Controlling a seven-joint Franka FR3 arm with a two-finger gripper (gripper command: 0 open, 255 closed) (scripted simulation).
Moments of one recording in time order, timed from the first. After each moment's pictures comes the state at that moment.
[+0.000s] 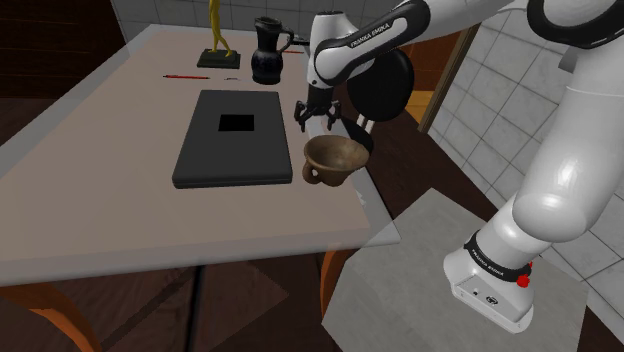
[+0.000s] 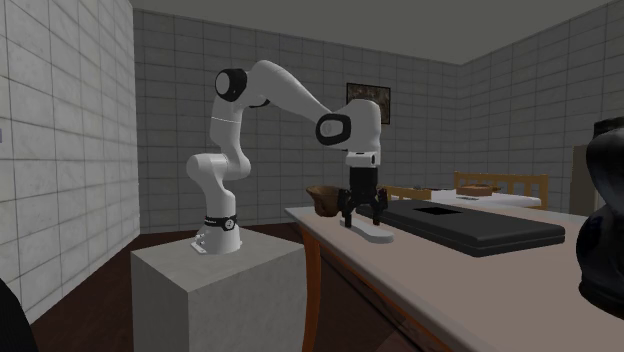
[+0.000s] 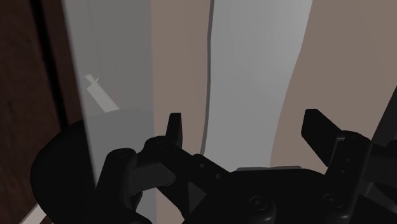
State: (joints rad) arm -0.06 0.28 0.19 -1.96 -0.09 2.23 0.65
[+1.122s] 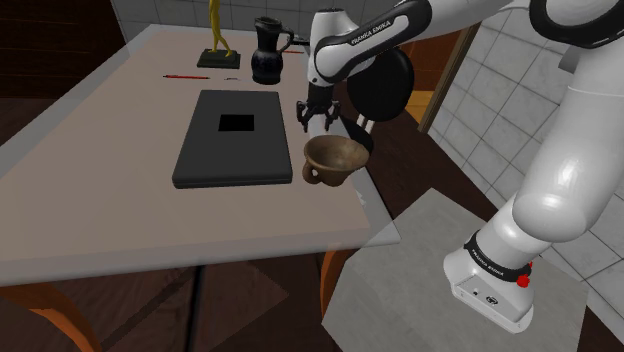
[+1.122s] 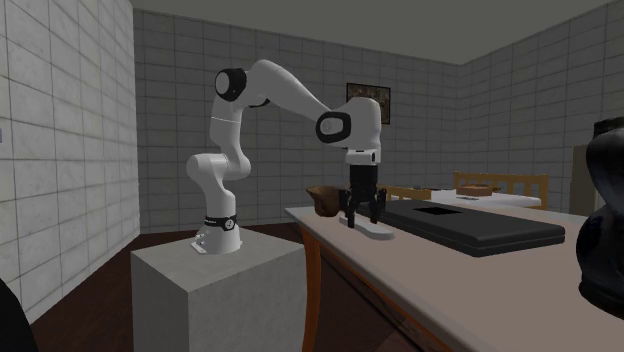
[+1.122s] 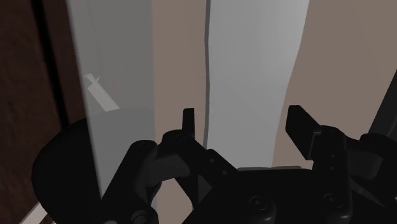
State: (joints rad) arm -0.06 0.28 0.19 -1.95 -0.09 2.22 0.65
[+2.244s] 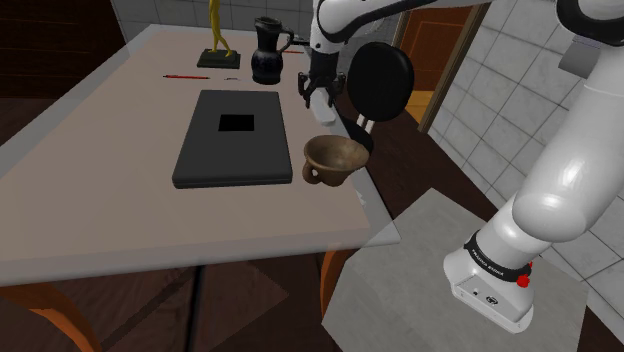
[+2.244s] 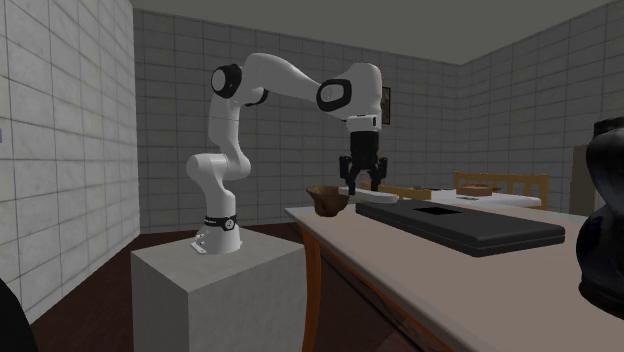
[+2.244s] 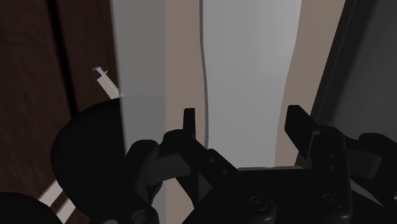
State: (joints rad) arm -0.06 0.19 0.20 -1.84 -0.06 2.02 0.63
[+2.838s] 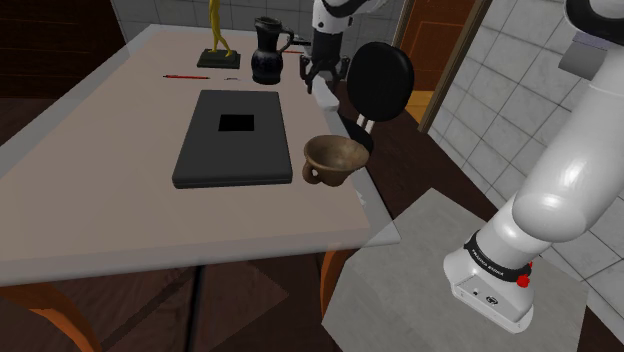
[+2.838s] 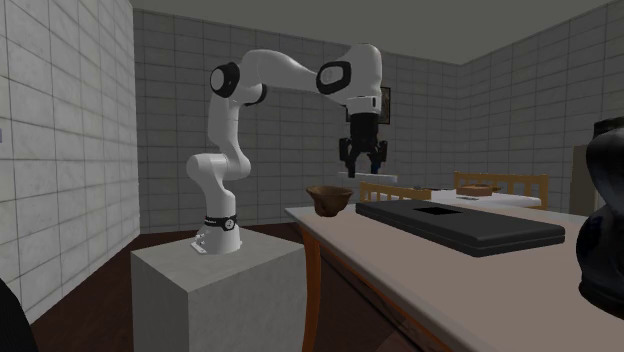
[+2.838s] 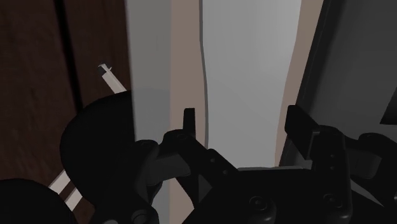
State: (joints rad) arm -0.06 0.16 0.20 -1.76 -0.05 1.91 0.62
